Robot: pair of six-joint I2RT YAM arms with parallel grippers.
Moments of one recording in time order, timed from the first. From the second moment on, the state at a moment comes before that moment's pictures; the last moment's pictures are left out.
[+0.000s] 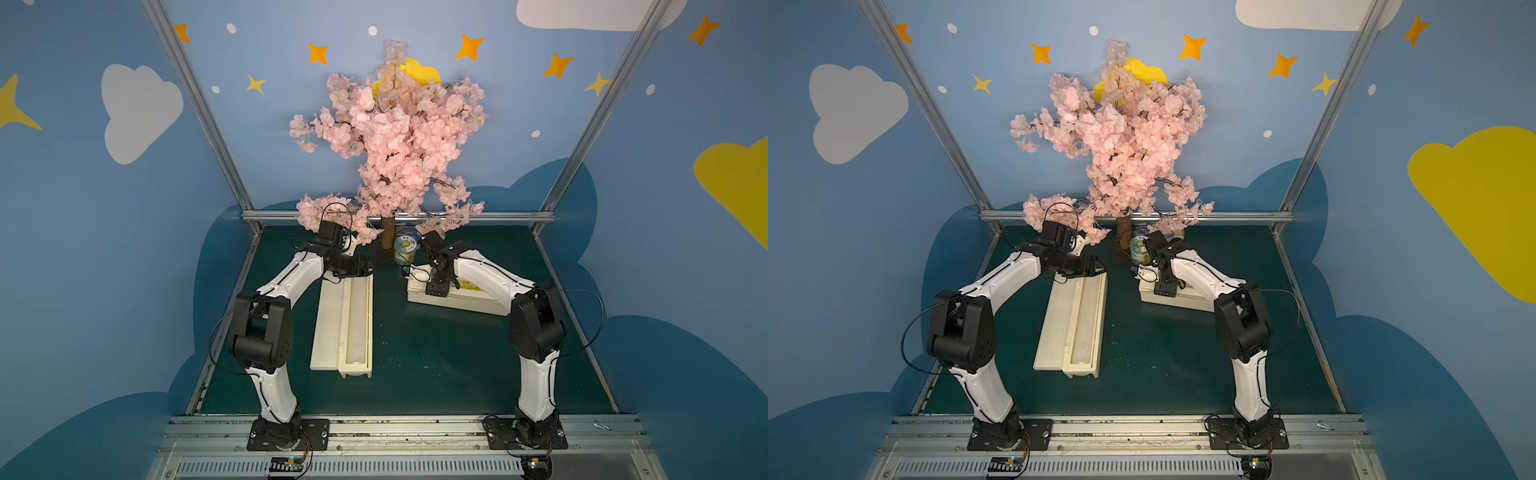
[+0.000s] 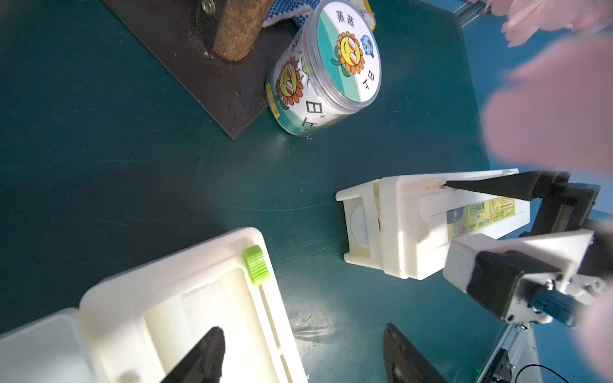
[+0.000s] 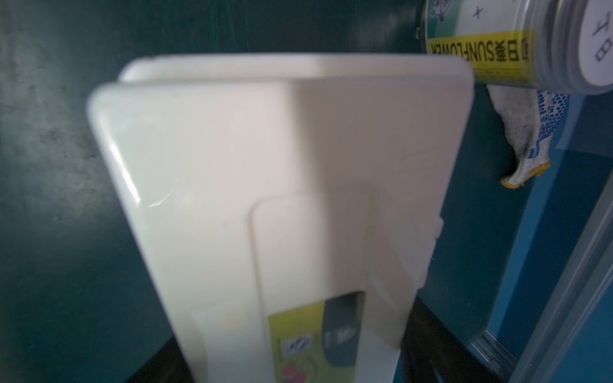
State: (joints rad) left arm -0.20 1.84 1.44 -0.58 0.53 -0.19; right arm 0.60 2.01 1.68 -0.91 0.20 -0.89
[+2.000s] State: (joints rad) left arm -0.20 1.84 1.44 -0.59 0.53 -0.21; right arm 0.61 2.02 1.66 -0.87 0.27 -0.89
